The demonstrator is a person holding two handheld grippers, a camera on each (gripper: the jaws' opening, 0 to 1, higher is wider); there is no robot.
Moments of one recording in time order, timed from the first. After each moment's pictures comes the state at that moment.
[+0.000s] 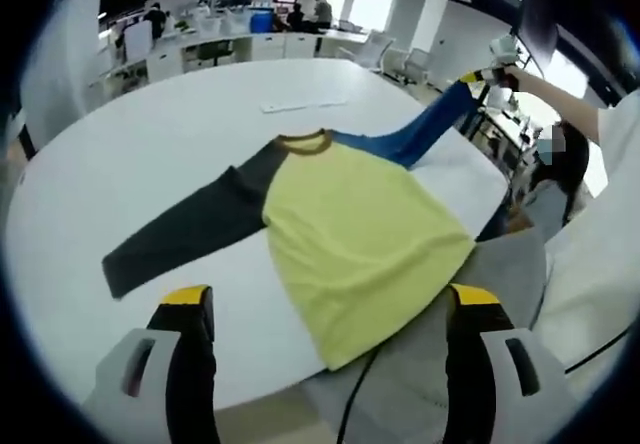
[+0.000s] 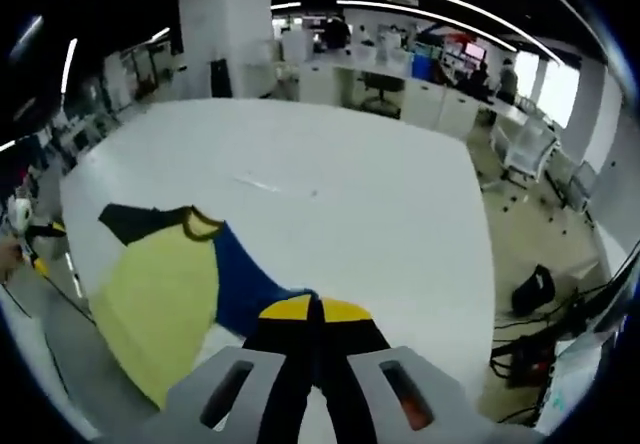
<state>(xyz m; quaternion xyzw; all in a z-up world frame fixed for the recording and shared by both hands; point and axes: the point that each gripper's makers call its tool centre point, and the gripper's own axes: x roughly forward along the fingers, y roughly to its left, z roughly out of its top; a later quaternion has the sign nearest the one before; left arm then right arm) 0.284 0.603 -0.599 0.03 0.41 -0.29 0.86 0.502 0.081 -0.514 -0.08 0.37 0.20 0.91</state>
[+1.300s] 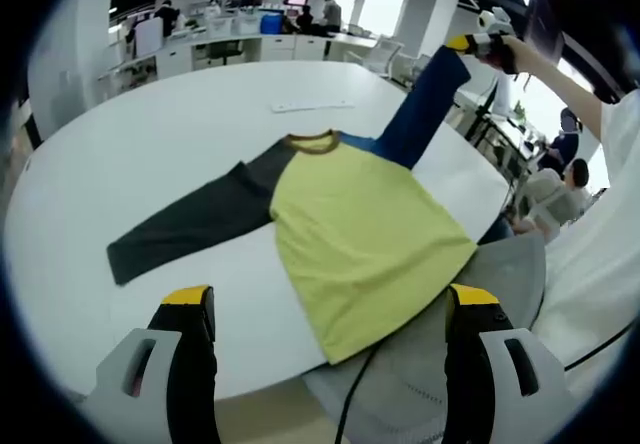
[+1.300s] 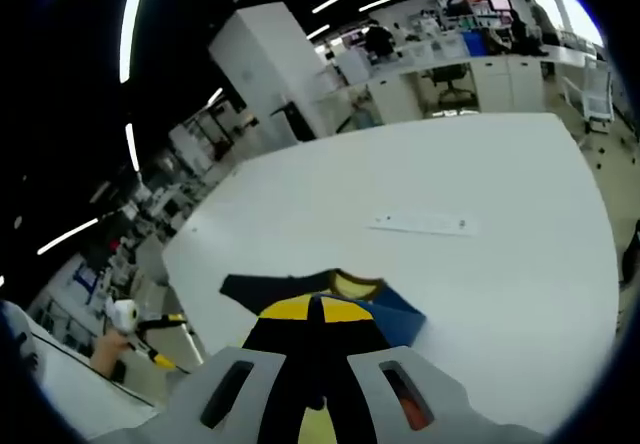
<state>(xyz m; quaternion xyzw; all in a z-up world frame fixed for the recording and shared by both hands) 0.277 0.614 -0.599 0.01 0.41 -0.27 0.87 0.496 0.276 -0.454 0.14 0.35 0.35 0.86</state>
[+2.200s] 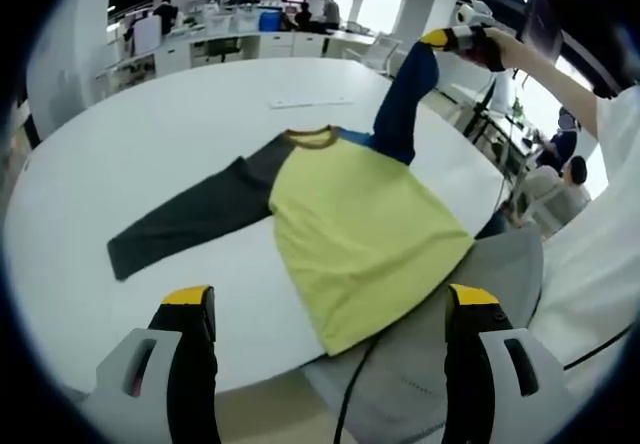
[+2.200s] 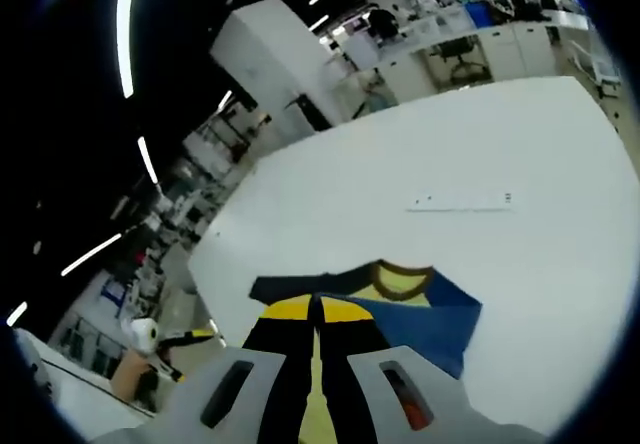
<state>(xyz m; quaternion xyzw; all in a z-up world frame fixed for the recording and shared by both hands) 0.267 0.617 -0.599 0.02 0.42 -0.28 0.86 0.496 0.334 -0.479 0.19 0.37 0.37 0.83</state>
